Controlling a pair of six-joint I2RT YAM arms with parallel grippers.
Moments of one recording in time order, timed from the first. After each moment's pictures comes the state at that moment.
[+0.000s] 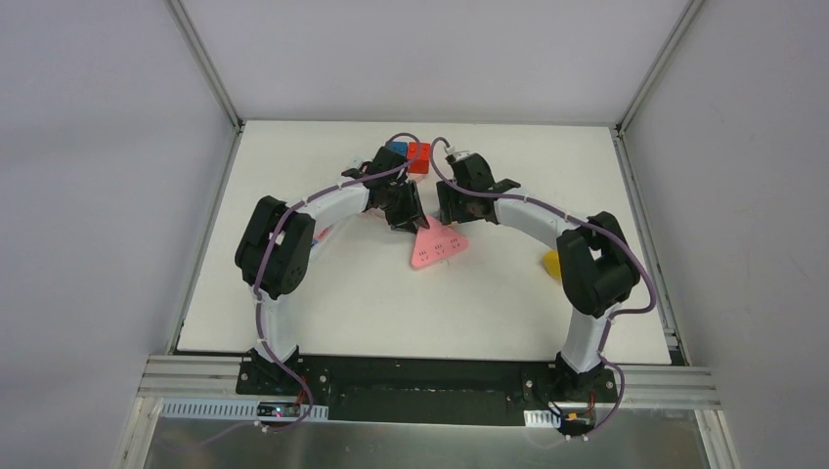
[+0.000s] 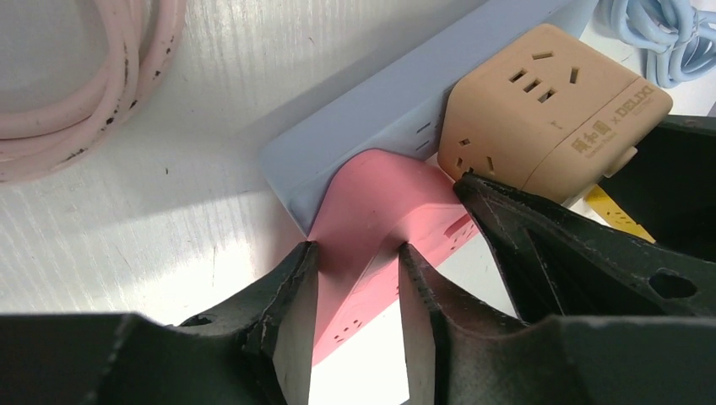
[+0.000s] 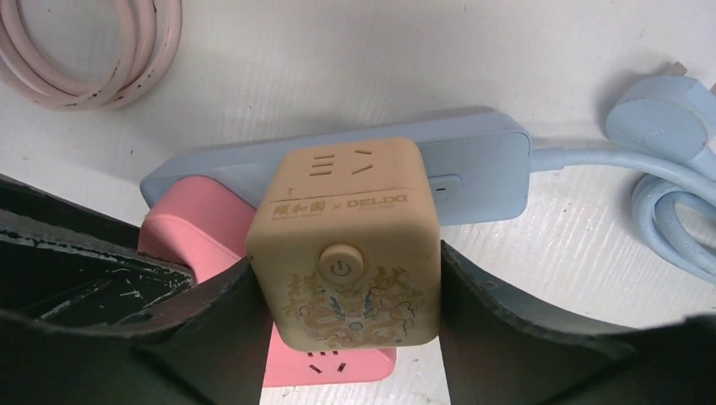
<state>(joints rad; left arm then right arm) -0.52 1.96 1.39 -0.44 0.25 -0.73 0.58 1.86 1.32 -0.38 0.08 0.28</state>
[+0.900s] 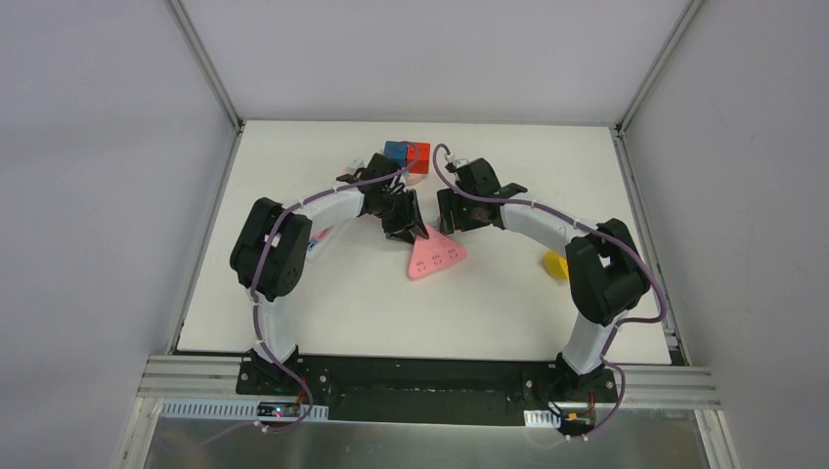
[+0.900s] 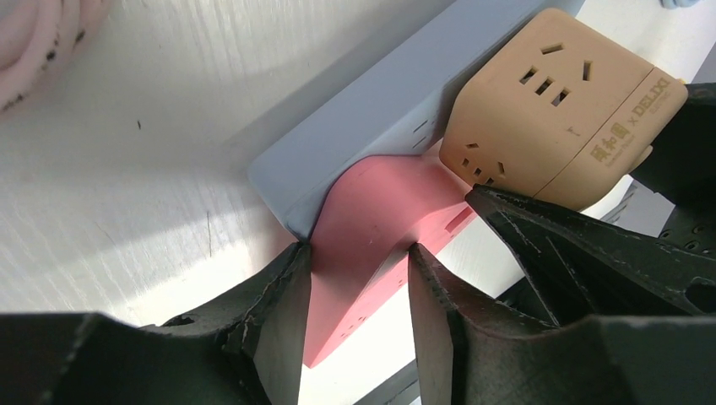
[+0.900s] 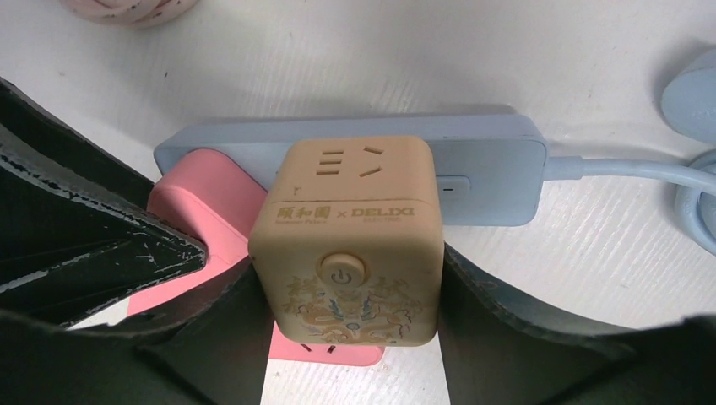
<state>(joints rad) -0.50 1.94 1.33 -0.44 0.37 -0.66 0.58 1.79 1.25 -0.39 -0.05 0.25</state>
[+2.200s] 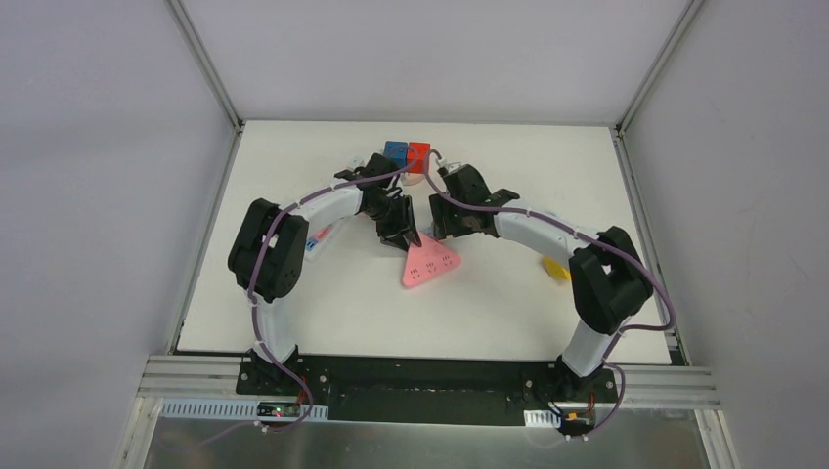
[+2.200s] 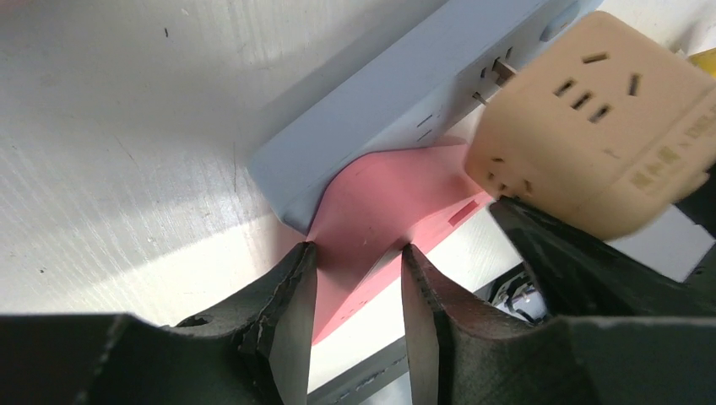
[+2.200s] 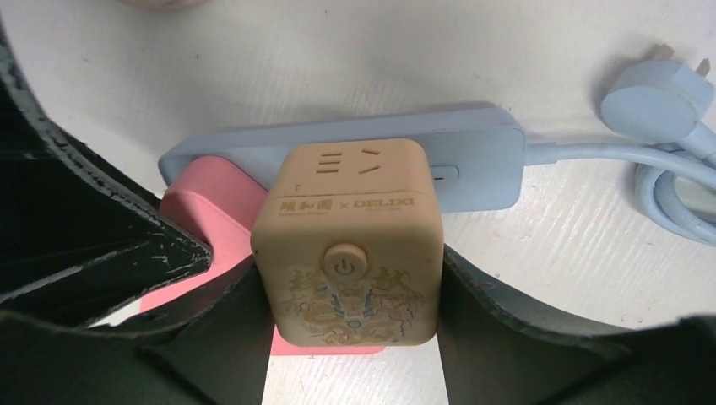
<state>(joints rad) -0.50 1.91 1.33 -0.61 0.37 -0.60 0.70 1.76 1.26 -0.46 0.11 0.32</state>
